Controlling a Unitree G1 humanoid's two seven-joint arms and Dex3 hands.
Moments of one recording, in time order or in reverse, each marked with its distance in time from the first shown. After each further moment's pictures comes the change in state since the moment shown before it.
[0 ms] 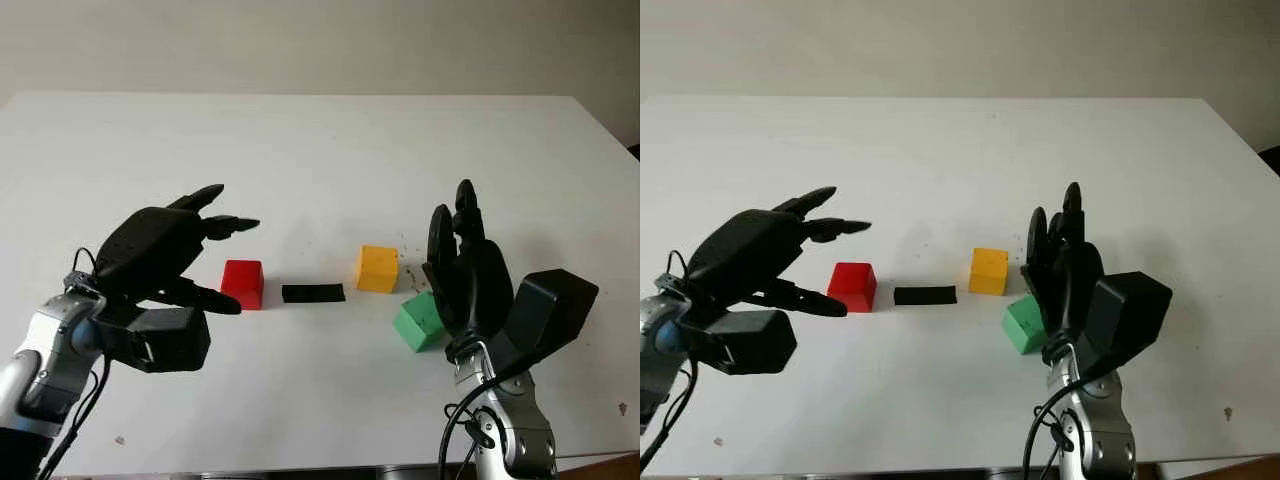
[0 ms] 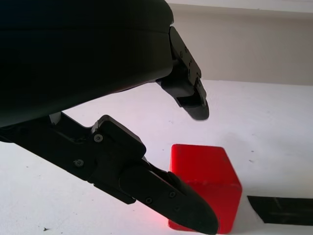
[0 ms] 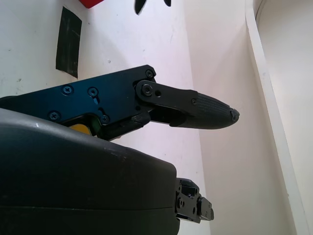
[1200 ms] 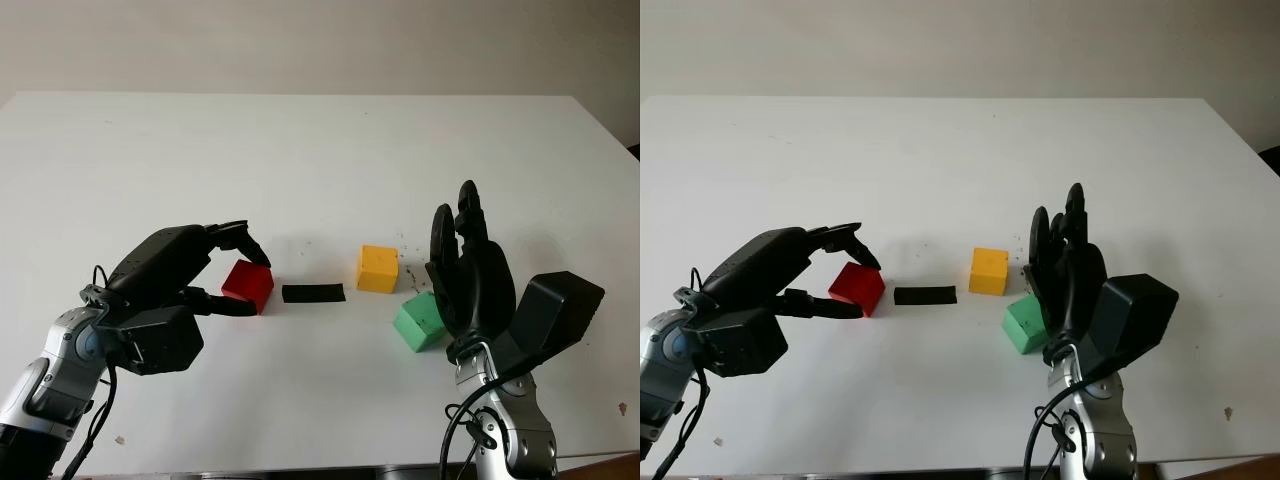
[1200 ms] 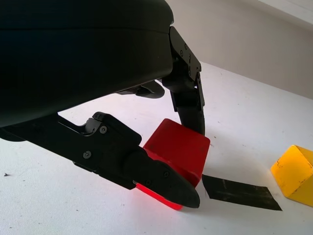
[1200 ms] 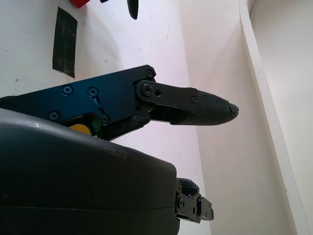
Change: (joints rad) left arm 0.001 -0.037 -0.008 0.129 -0.279 -0.111 -0.067; right arm 0.001 0.004 -0.003 0.000 0.020 -0.007 -0.012
